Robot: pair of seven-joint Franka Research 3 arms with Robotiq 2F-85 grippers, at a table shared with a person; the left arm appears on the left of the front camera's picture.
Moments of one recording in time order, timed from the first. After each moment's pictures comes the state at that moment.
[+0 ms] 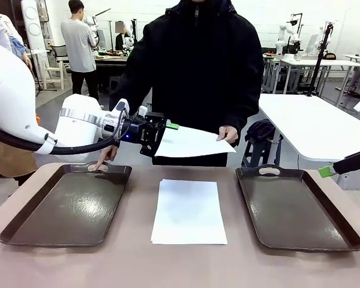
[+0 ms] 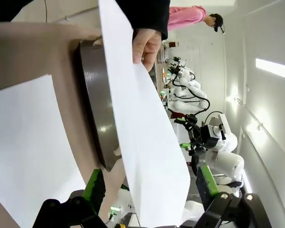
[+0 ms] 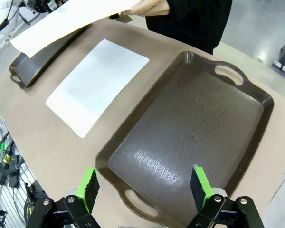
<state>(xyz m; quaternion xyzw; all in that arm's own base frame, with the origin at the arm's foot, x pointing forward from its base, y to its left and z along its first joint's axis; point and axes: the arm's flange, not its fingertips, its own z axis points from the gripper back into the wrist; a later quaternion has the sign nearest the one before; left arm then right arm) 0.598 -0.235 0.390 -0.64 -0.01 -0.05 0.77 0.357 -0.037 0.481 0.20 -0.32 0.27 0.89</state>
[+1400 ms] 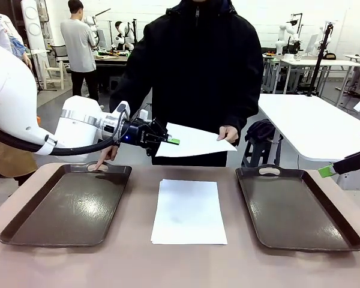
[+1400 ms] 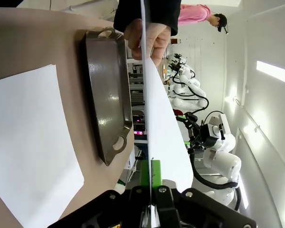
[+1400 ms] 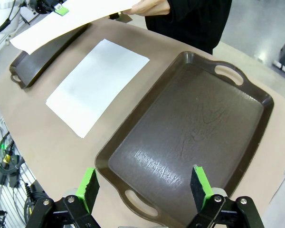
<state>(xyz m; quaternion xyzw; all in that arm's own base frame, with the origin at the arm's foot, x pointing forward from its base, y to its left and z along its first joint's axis) 0.600 -0.233 0.384 -0.63 0.01 -0.04 0.77 0.357 -0.037 0.481 0.20 -0.32 0.27 0.89</state>
